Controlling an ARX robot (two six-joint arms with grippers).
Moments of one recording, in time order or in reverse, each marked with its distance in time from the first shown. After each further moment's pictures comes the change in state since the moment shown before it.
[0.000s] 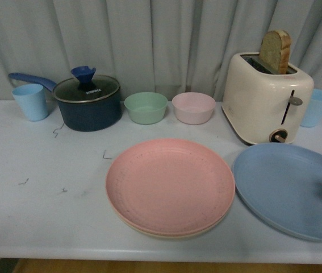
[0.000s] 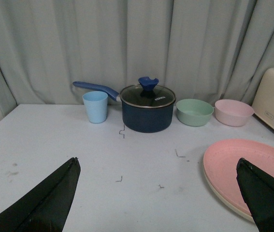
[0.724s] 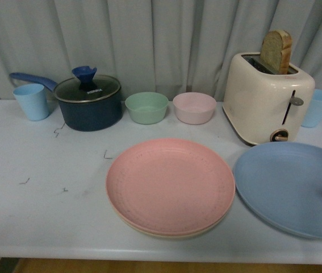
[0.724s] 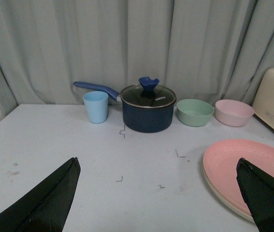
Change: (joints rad) left arm 0.000 0.000 0.000 0.000 0.000 0.000; right arm -0.025 -0.108 -0.127 0.085 -0.043 0.063
